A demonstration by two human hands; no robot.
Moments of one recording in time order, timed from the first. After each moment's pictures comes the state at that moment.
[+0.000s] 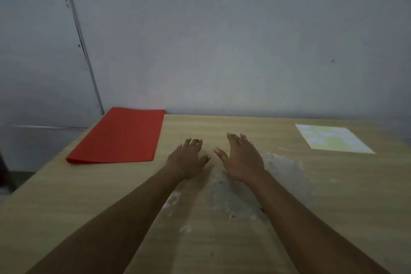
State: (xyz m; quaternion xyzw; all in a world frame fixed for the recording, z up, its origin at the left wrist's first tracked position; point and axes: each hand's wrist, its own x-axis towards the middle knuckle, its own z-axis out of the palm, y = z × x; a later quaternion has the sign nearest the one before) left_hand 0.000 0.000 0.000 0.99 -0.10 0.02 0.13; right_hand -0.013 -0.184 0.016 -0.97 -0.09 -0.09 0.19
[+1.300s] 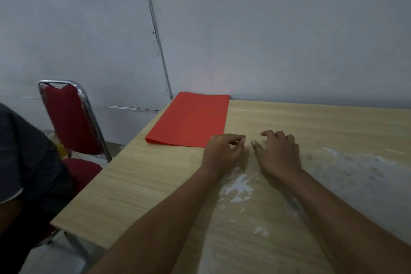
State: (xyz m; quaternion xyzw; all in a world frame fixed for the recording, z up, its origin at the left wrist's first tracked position) left_hand -0.025 0.084 -0.010 0.90 -0.07 0.29 0.31; right_hand 0.011 -0.077 -0.012 -0.96 -0.08 -0.11 0.22
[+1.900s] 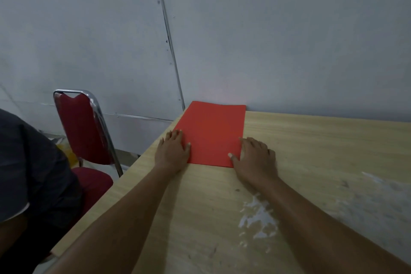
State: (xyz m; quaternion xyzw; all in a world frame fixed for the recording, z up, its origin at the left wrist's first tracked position) left_hand 0.006 0.267 -0.016 0.97 0.19 0.13 0.06; right_hand 0.045 0.025 -0.028 -0.95 -0.17 -0.09 0.24
